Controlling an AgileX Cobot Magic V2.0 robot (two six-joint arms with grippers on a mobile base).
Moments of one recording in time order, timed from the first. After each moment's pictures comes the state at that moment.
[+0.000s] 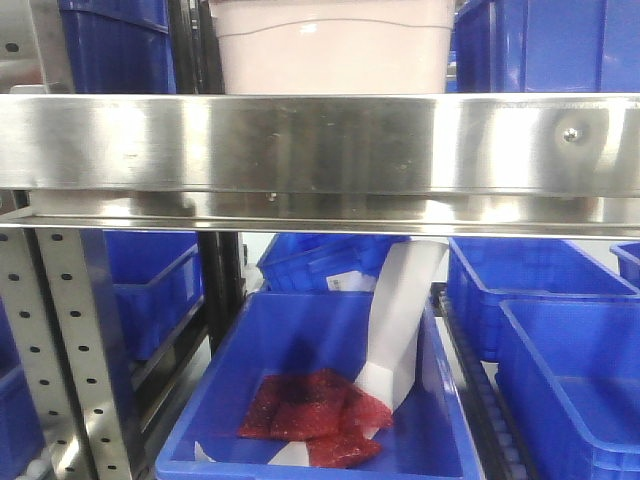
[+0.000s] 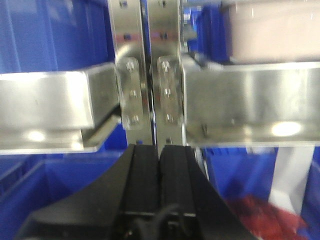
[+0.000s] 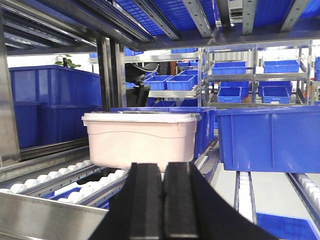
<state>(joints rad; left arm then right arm) -0.08 -0.01 0.03 0.00 0.05 0.07 -0.11 -0.01 -0.39 0.95 0.37 -0.74</state>
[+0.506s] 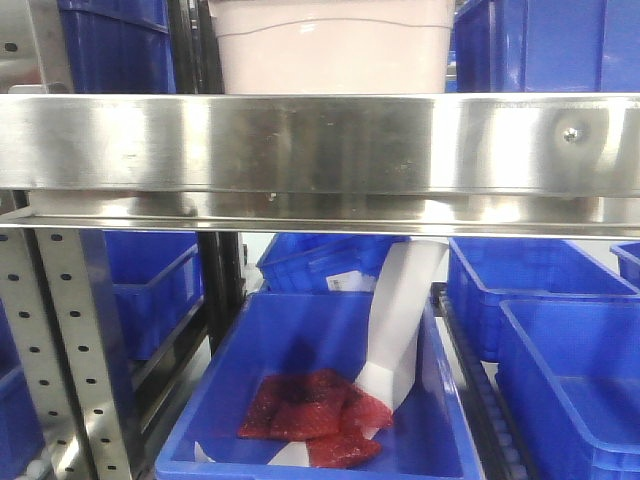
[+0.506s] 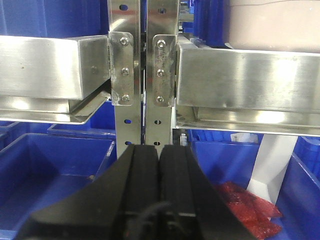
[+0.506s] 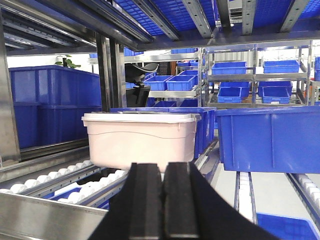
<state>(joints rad) -0.08 -0.01 0.03 -0.11 0.10 0.07 -0.11 -0.01 -0.39 0.95 0.37 -0.74</state>
